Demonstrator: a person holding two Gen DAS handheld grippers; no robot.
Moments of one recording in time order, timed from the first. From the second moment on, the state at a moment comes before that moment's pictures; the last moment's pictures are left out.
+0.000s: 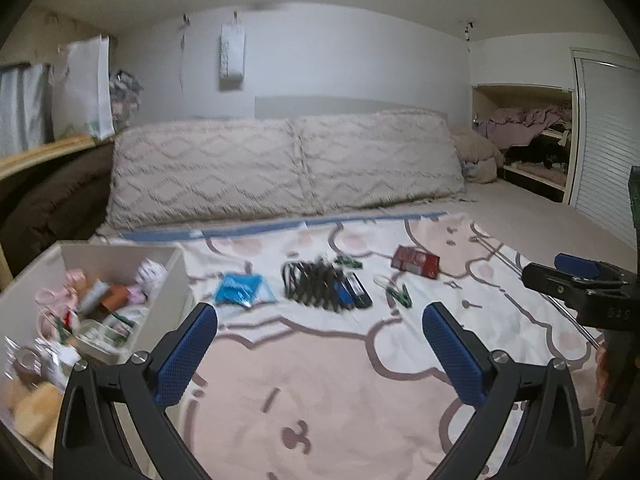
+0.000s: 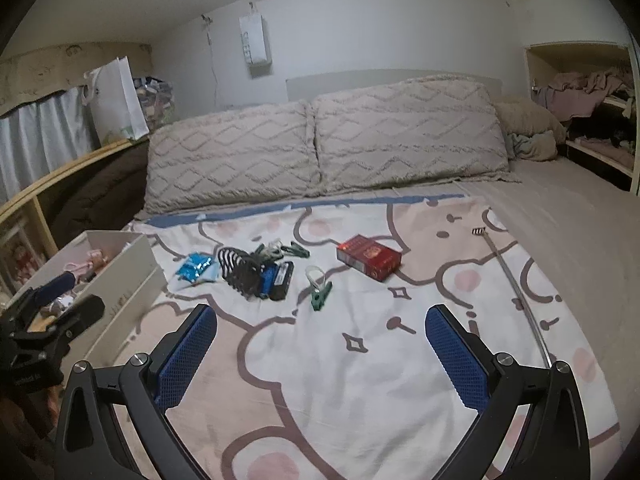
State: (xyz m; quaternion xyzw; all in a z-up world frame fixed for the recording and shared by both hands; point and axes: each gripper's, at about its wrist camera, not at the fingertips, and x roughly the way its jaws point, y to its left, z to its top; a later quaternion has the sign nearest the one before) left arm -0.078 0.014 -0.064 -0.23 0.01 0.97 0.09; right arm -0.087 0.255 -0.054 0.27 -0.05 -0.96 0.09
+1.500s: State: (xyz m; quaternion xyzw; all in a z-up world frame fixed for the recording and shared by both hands) left arm -0.115 0.027 -0.145 -0.32 -0.01 0.94 0.10; right arm -0.365 0.313 -0.143 0.42 -0.17 -0.89 -0.01
